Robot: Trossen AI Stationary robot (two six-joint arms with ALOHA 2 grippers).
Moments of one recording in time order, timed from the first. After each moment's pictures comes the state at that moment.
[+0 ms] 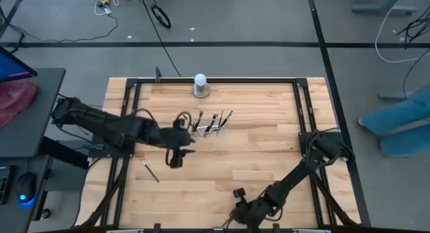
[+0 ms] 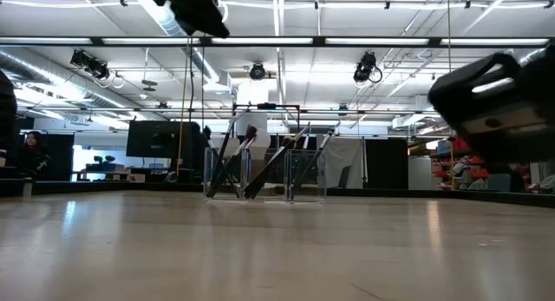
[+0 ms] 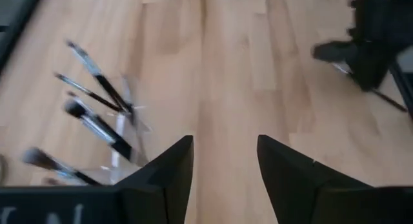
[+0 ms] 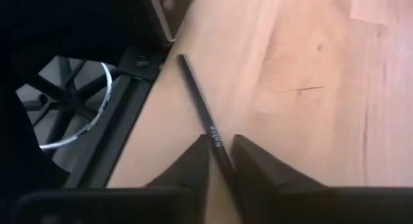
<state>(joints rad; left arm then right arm) -0.25 1.26 1.05 -0.52 -0.23 -0.15 0.74 2.14 1.19 -0.06 0.26 0.33</state>
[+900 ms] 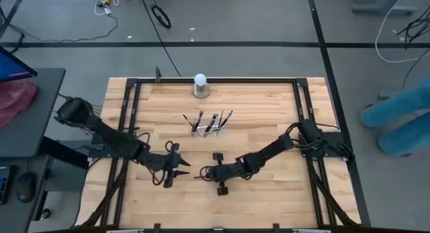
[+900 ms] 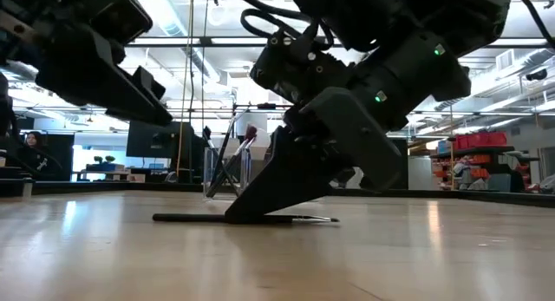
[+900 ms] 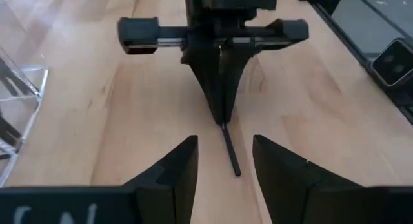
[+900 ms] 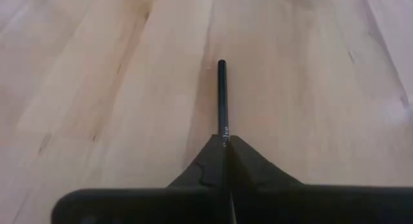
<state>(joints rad) -0.52 1.34 0.40 0.42 -0.34 -0.28 0.34 2.14 1.14 0.25 0.20 0.08</state>
